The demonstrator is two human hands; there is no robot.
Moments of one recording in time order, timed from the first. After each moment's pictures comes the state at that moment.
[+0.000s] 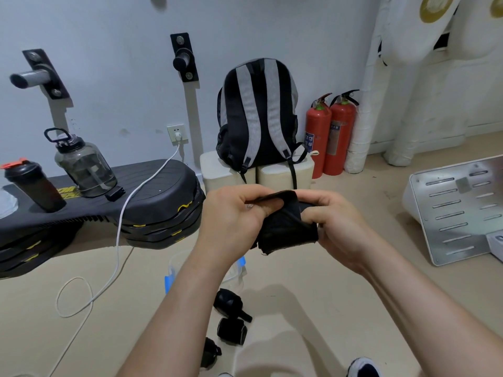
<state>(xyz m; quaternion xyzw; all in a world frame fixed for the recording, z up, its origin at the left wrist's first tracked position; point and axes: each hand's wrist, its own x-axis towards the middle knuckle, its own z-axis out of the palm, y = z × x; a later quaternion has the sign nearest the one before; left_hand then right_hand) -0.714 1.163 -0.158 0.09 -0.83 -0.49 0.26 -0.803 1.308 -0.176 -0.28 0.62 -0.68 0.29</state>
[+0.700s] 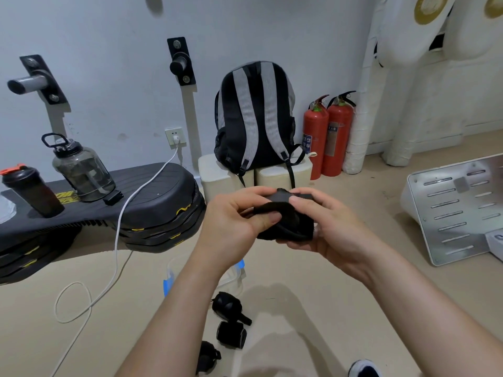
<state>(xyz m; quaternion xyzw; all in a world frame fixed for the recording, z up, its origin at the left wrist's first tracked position) -0.716 1.163 -0.163 0.07 -0.77 -0.59 0.22 -0.796 1.315 -0.170 -0.16 0.61 -0.72 0.29</state>
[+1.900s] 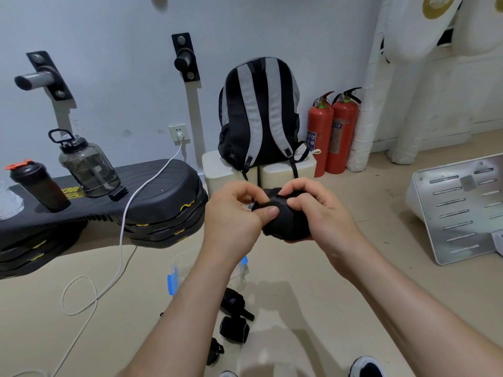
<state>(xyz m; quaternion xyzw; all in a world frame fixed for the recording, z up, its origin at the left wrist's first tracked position) -0.720 1.165 -0.167 0.20 -0.79 -0.51 0.27 -0.783 1.296 -0.167 -0.22 0.65 -0.70 0.17</state>
